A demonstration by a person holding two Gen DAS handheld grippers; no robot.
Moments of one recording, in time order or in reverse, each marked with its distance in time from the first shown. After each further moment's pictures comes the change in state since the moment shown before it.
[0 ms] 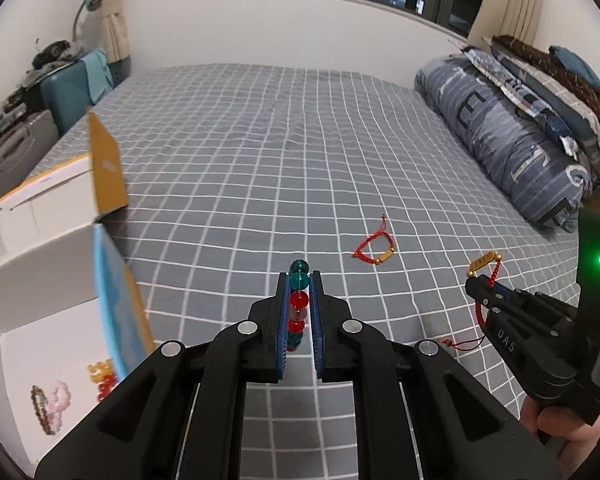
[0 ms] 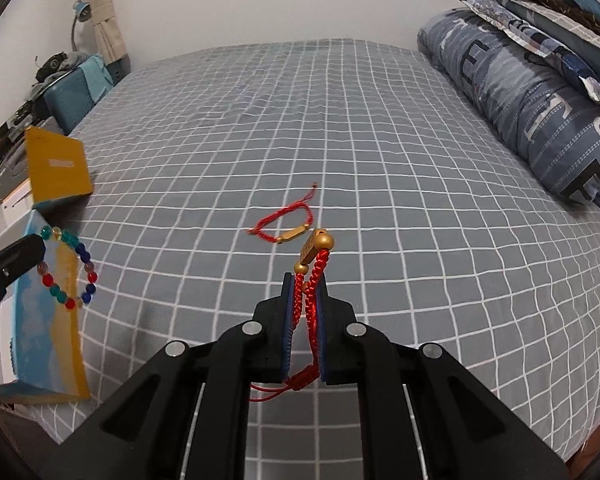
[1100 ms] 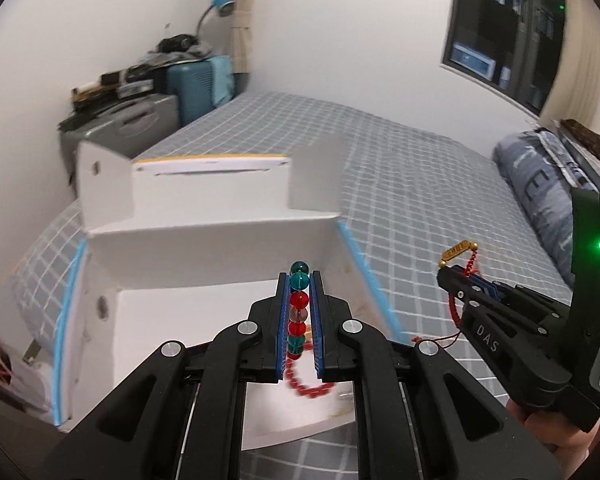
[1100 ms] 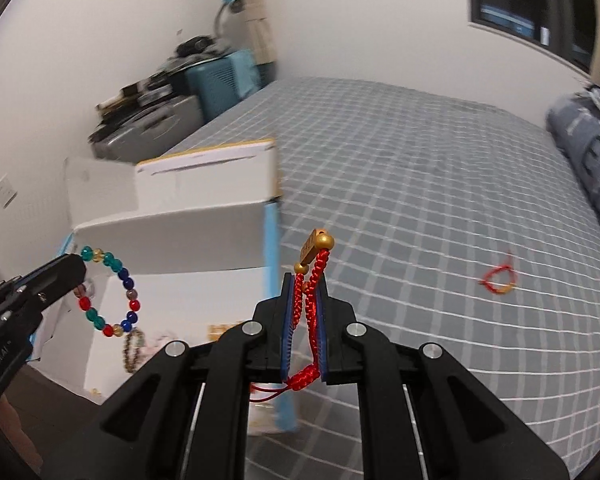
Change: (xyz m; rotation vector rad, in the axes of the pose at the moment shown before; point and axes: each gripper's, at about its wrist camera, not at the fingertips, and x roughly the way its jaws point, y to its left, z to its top) left arm -0.136 0.183 -0.060 -0.222 -0.137 0.212; right arm -0.071 0.250 -0.016 -0.261 -0.111 0.321
